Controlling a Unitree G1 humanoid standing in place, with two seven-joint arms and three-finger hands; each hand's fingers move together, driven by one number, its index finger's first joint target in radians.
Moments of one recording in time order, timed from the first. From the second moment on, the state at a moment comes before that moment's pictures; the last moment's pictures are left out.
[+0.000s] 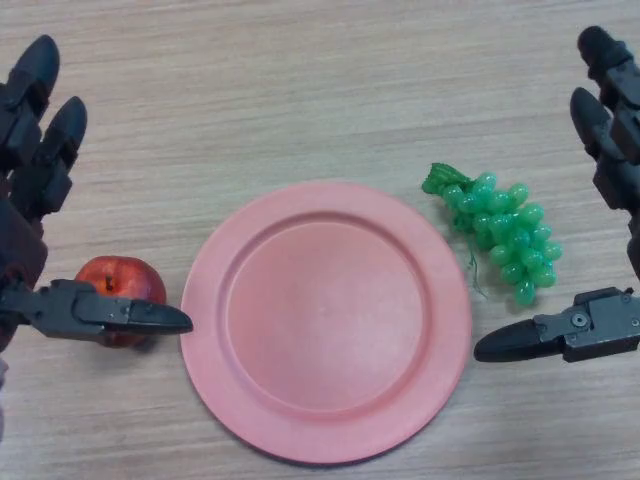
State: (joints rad) left arm -0.01 0.27 0.27 -0.57 -0.26 0.26 -0.19; right arm 0.00 -0.22 -0.03 -0.80 -0.01 0.44 0.11
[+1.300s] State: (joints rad) left arm 0.05 0.25 0.21 -0.55 -0.17 0.21 -0.22; right arm -0.35 -0.22 0.01 0.29 -0.32 -0.03 -0.07
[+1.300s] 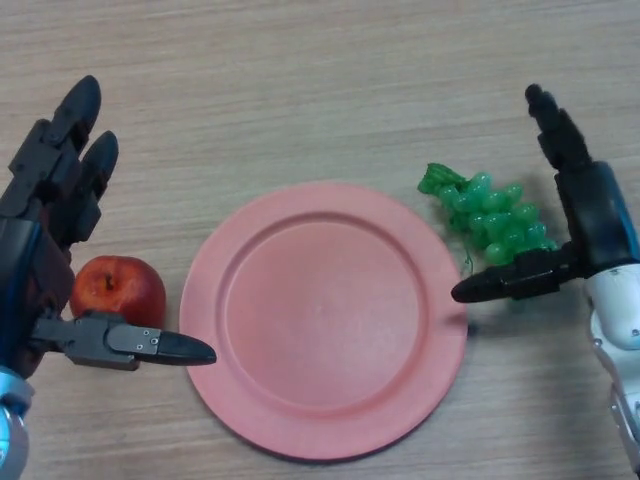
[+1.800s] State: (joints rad) left arm 0.07 0.24 0.22 -0.55 -0.17 0.21 -0.22; right arm -0.42 -0.28 0.06 0.46 -0.66 -0.13 -0.13
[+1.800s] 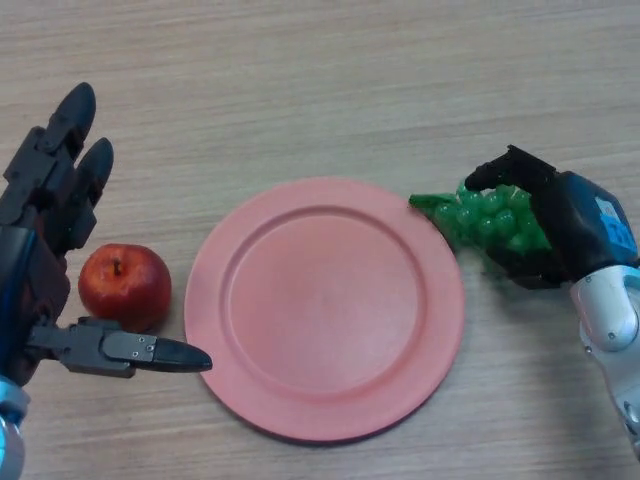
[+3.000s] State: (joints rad) left arm 0.13 0.21 0.26 -0.53 -0.21 0.15 -0.21; right arm -0.45 -0.20 0.51 -0.40 -0.53 0.33 0.14
